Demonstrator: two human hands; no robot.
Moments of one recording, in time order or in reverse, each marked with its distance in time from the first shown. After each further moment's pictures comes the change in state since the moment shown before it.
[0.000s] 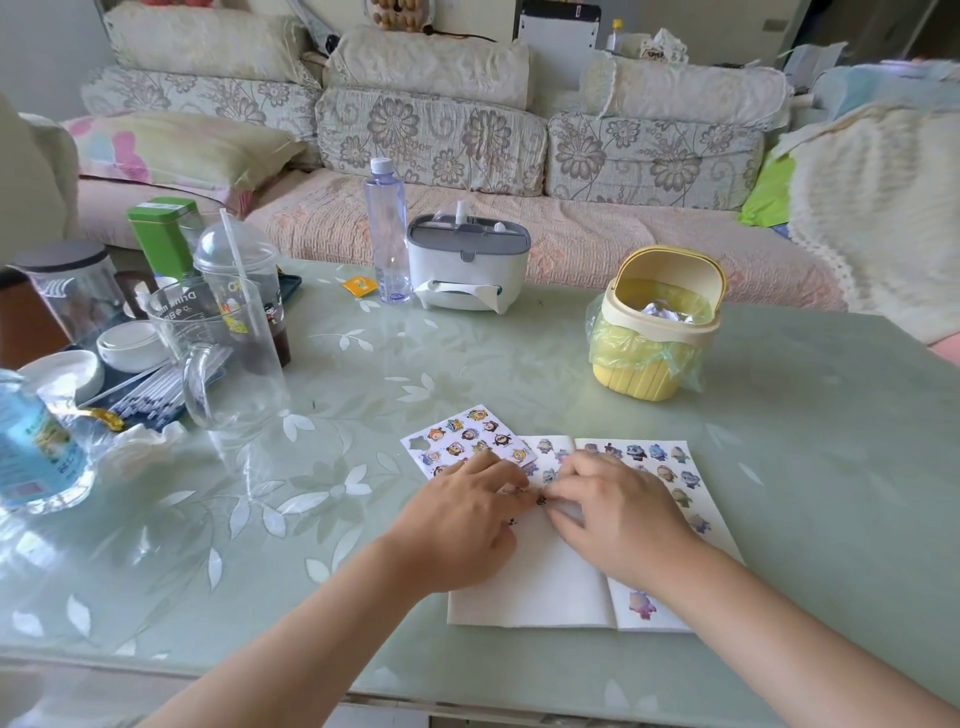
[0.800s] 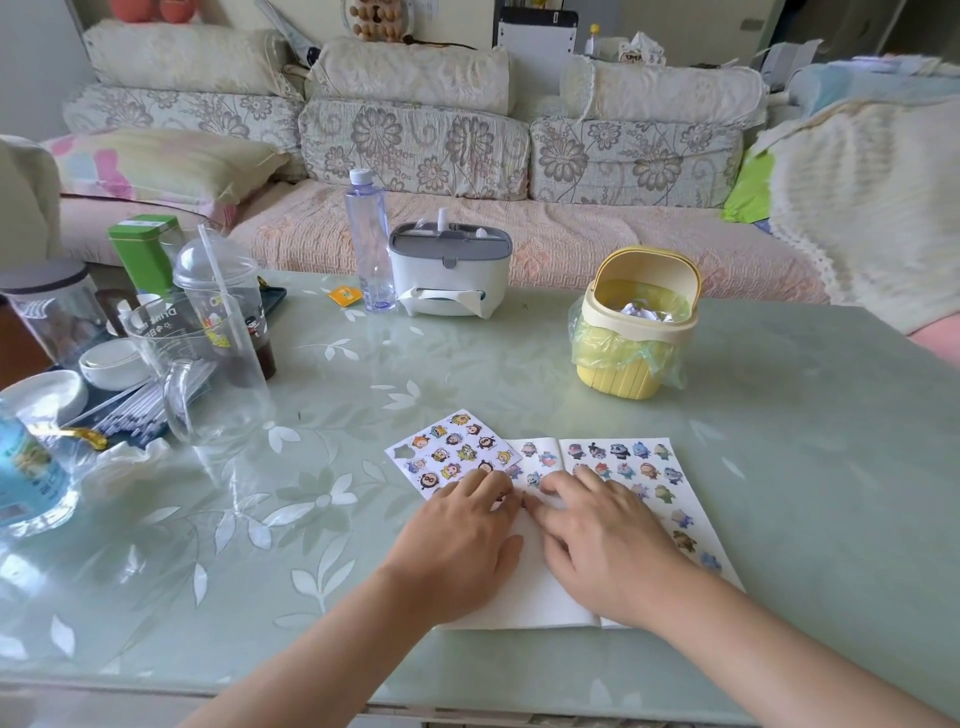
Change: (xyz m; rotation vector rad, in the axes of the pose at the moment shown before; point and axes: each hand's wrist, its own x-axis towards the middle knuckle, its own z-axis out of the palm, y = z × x) left_hand -0.004 0.019 0.012 0.118 0.130 -0.002; right_hand -0.022 -0.004 0.007 -0.102 0.010 -0.080
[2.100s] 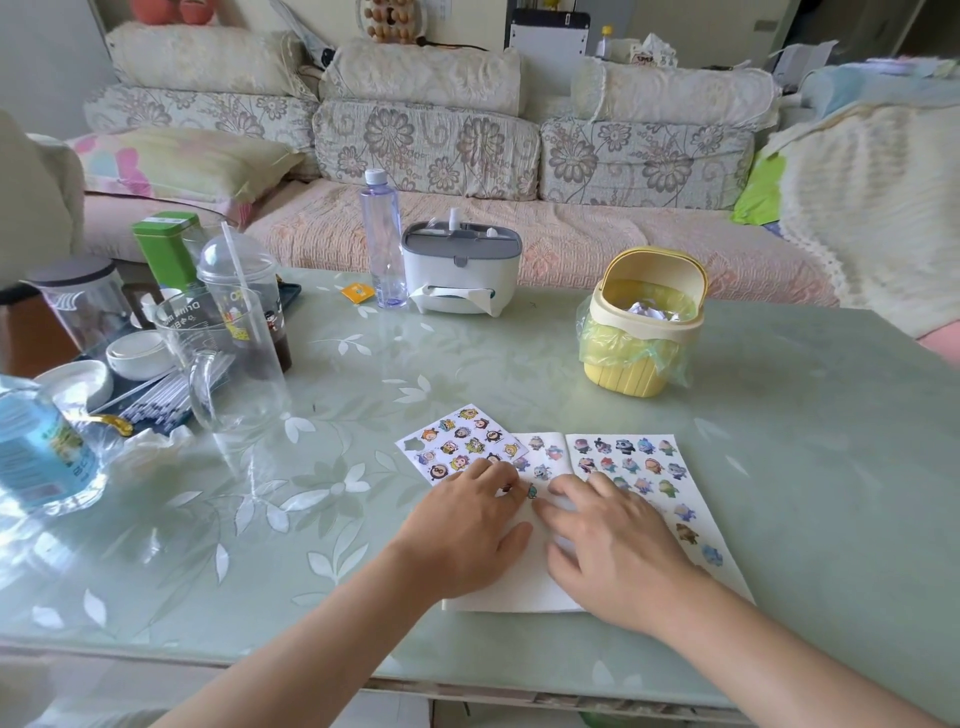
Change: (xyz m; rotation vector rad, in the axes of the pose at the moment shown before) left_hand 0.002 0.000 -0.014 -0.072 -0.158 -0.042; right_hand -0.013 -0.011 -0.013 0.041 -0.145 0.062
